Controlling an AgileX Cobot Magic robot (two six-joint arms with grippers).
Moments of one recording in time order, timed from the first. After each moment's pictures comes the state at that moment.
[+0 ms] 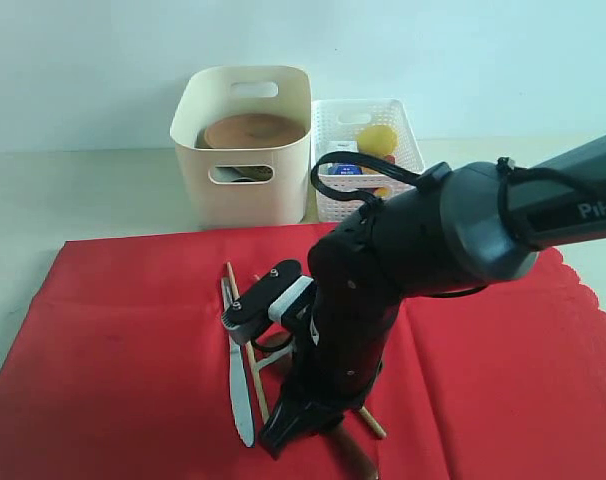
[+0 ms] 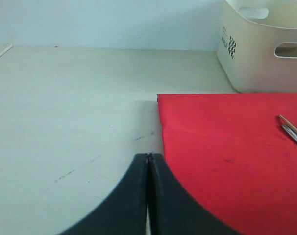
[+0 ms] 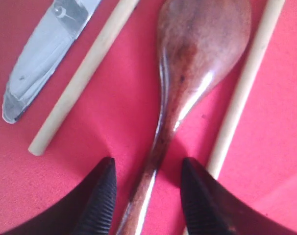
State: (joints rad) left arm -0.05 0.01 0.00 0.10 0.37 -0.13; right arm 0.83 1.95 -1.06 -0.02 0.61 0.01
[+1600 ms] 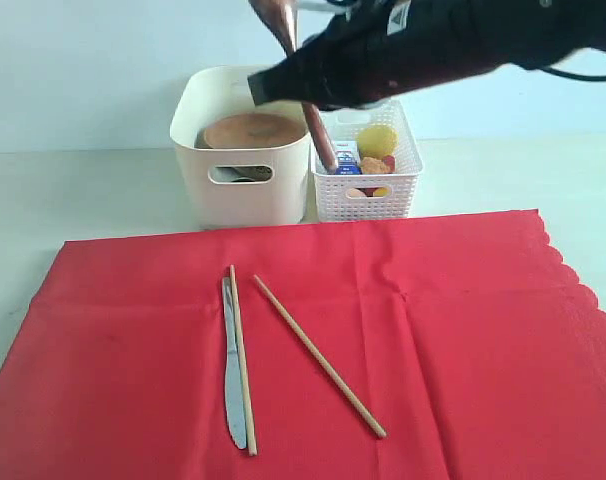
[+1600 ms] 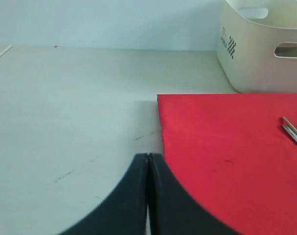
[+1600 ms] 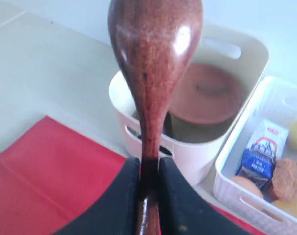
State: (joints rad) left arm -0.05 0.01 0.00 0.10 0.37 -0.13; right arm 0.62 1.60 -1.24 0.04 0.27 0.03
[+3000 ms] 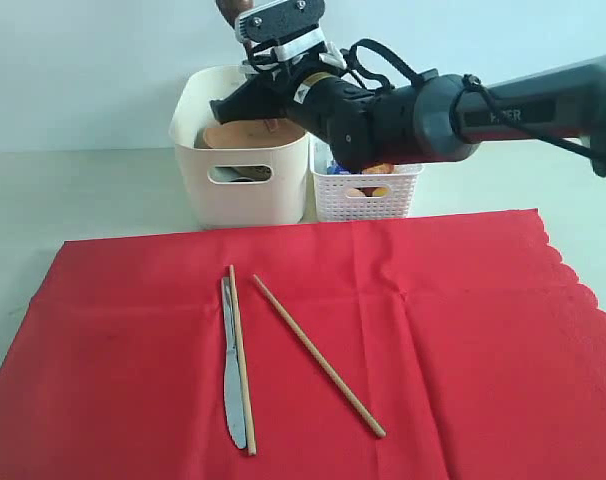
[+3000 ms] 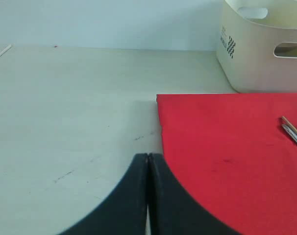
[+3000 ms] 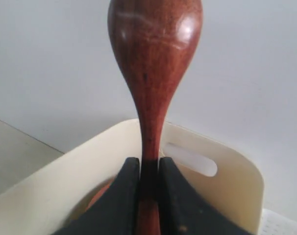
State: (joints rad) left arm -0.05 0.01 0.00 0.10 0.37 -0.13; right arm 0.55 2.23 -1.60 0.11 -0.42 -0.19
